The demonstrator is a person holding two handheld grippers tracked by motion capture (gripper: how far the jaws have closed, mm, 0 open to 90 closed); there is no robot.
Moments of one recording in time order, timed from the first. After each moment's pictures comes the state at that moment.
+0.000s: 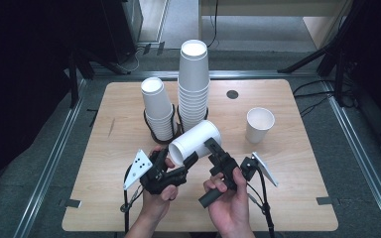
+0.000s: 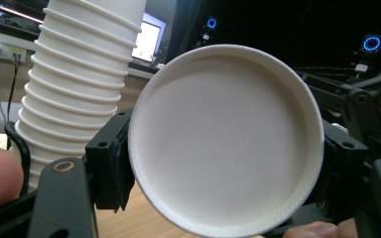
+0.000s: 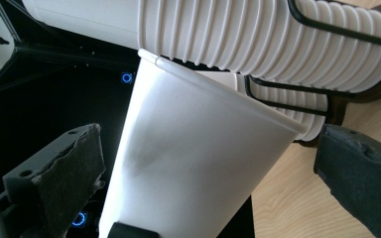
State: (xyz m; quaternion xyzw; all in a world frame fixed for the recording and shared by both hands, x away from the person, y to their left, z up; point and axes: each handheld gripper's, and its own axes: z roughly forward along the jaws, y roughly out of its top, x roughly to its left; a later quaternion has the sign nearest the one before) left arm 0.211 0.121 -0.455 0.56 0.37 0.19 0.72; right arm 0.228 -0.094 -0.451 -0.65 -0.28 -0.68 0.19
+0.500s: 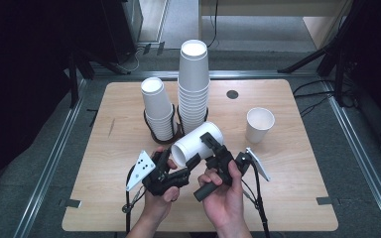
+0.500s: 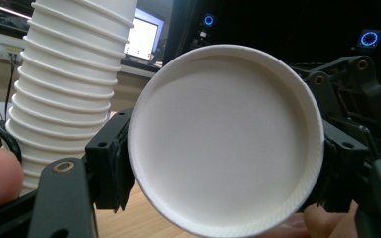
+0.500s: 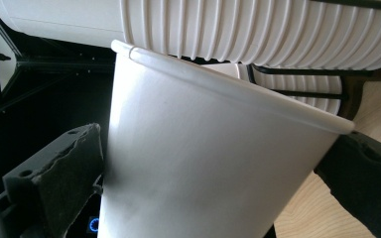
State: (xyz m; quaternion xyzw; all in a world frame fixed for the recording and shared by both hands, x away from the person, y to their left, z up) left arm 0.210 0.116 -0.456 0.56 0.36 0.19 0.72; right arm 0.242 -0.084 -0.453 -0.66 -0.25 -0.67 0.23
